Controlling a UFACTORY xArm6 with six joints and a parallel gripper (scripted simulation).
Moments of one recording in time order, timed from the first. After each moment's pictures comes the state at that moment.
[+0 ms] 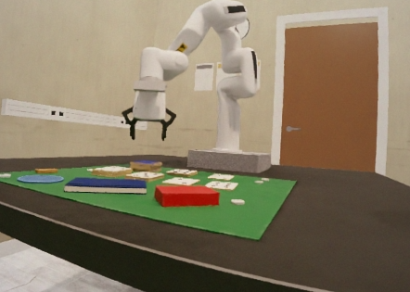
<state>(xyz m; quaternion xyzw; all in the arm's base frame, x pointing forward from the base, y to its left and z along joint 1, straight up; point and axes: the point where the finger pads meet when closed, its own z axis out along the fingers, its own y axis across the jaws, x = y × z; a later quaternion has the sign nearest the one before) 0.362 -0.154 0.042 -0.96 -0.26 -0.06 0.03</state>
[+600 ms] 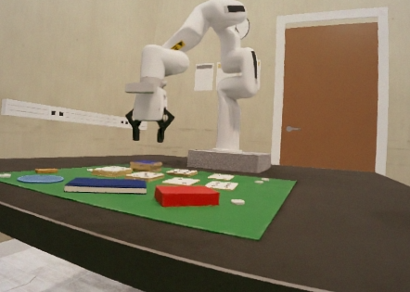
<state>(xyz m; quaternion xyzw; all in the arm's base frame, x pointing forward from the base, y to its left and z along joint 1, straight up) 0.362 -0.154 0.039 -1.00 -0.06 0.00 0.00</state>
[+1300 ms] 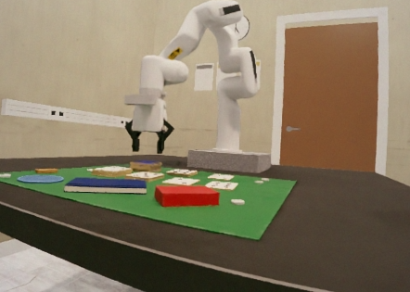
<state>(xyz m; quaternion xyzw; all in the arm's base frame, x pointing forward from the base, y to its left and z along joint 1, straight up) 0.362 -0.153 0.005 -1.00 -0.06 0.00 0.00</state>
